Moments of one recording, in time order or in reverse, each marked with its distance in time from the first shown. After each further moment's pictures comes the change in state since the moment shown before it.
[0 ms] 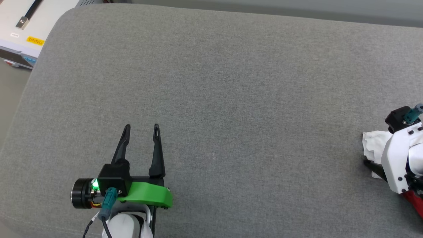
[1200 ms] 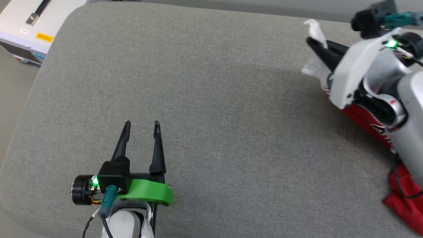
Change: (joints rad) left arm -0.007 0.000 -0.003 -0.009 -0.001 0.001 0.000; right arm -0.401 0.227 0.052 -0.096 0.011 0.000 -0.366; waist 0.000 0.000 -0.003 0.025
